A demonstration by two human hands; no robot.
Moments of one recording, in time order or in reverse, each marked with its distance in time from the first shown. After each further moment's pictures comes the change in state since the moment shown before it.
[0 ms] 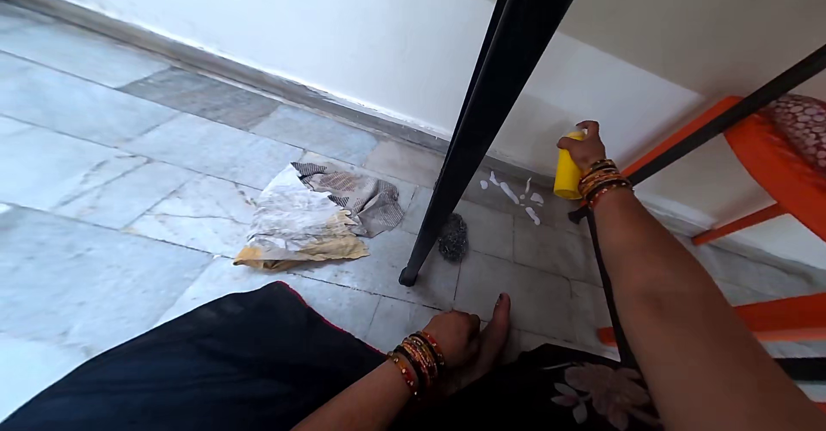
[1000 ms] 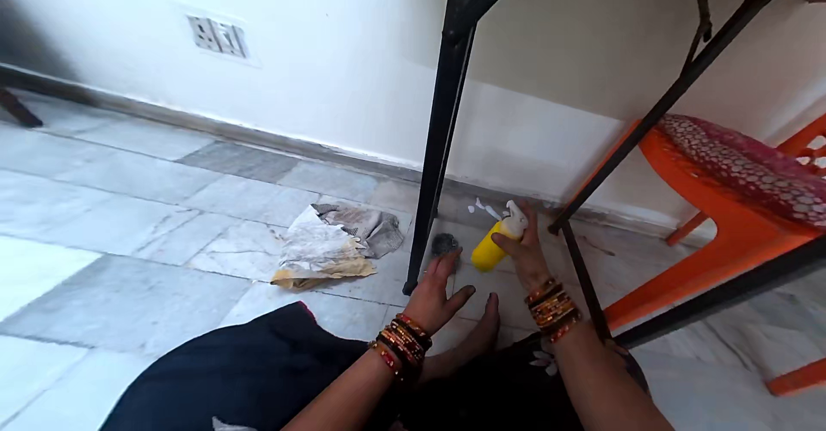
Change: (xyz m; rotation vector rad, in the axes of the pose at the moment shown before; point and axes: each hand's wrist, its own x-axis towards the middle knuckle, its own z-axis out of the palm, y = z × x) left_hand -0.077 0.027 -0.028 -0.258 0.873 0.222; right_hand -0.267 0.022 0.019 0.730 -0.195 -0.246
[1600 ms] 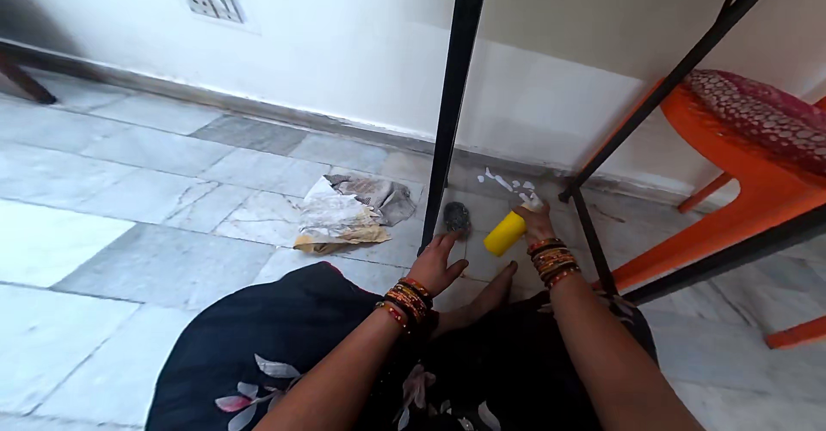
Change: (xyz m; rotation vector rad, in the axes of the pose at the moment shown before) left_hand -0.008 -0.020 -0.010 0.142 -0.192 -0.147; right_hand 0.035 0.079 -0.007 -0.120 0.386 0.475
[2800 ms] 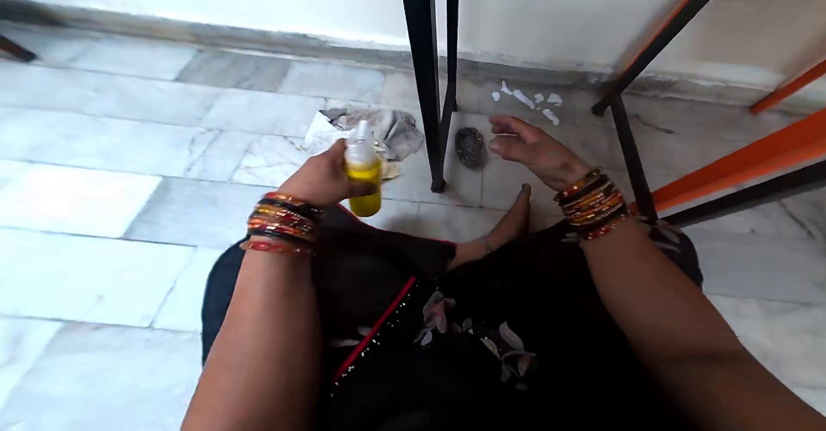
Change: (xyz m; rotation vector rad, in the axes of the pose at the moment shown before) left_hand -0.043 -0.040 -0.152 0.197 0.073 -0.327; right_hand -0.079 -0.057 -0.010 -0.199 -0.847 -0.356
